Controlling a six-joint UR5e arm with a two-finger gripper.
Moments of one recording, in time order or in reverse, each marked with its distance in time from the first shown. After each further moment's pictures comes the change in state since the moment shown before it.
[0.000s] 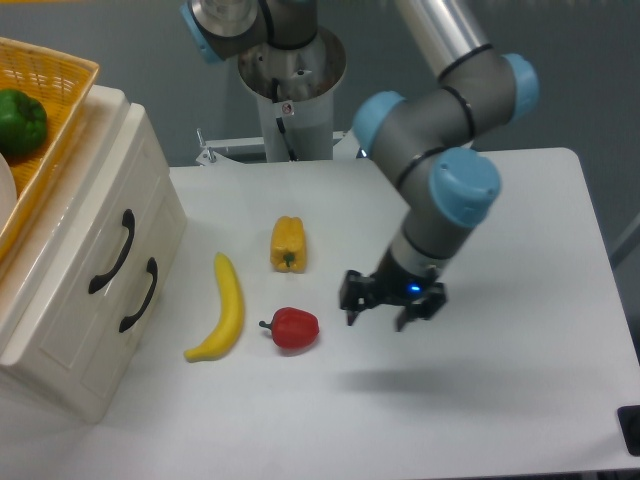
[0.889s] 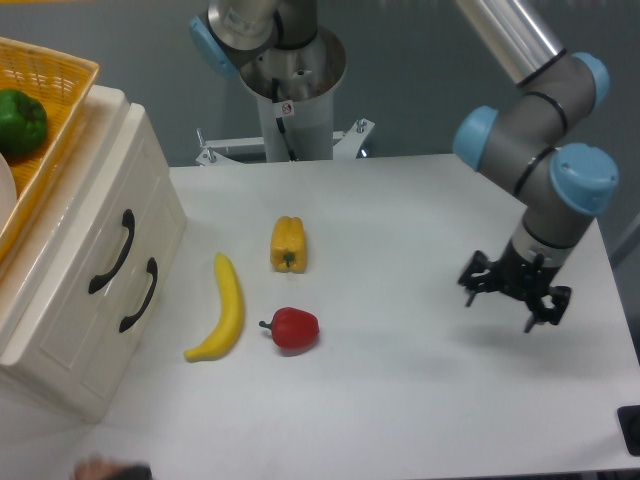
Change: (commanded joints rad) arm 0.180 -0.124 0.067 0.066 0.259 0.871
